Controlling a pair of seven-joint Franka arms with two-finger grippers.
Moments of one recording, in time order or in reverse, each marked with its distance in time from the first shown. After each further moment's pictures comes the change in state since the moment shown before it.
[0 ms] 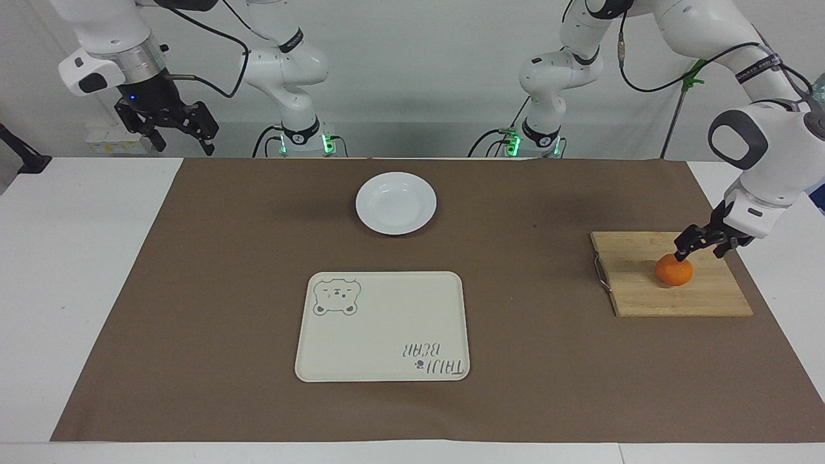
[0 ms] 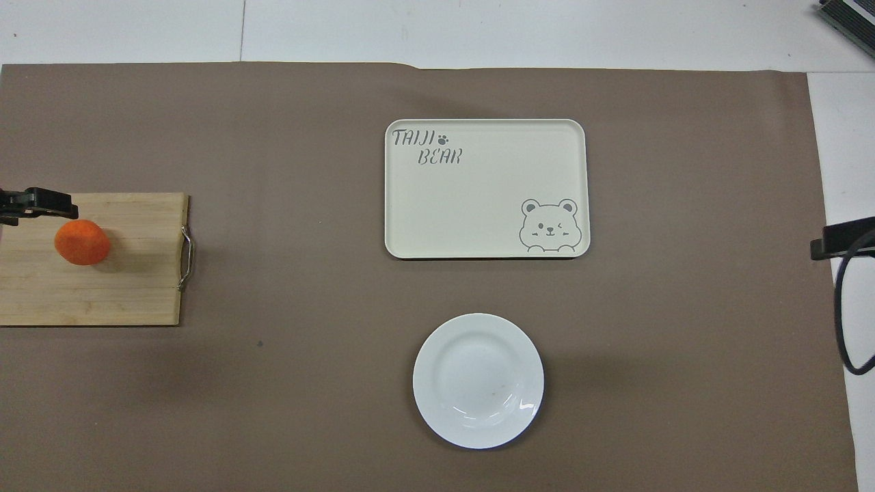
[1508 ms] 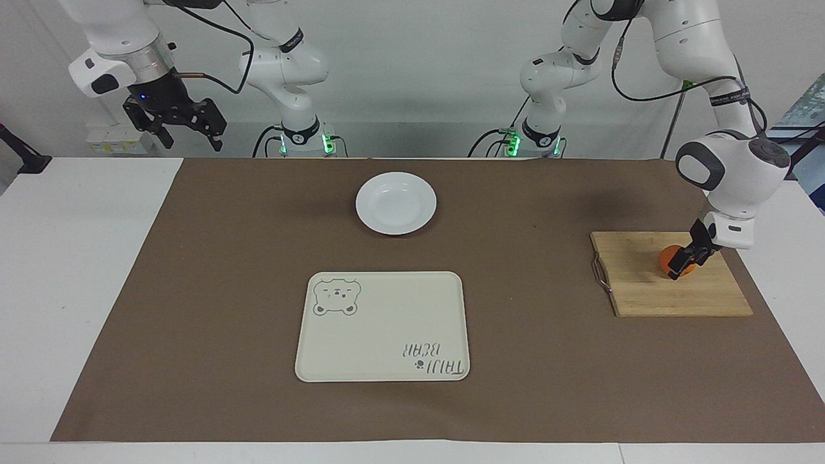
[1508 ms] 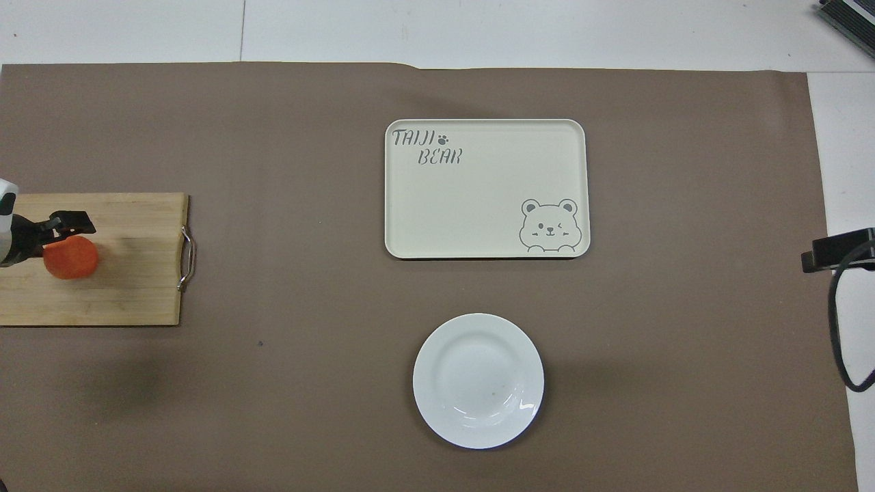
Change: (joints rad) left arm 0.051 -0.003 -0.008 -0.270 0.000 0.380 -0.277; right arm 0.011 -0.003 0.004 0.000 0.000 -0.036 -0.078
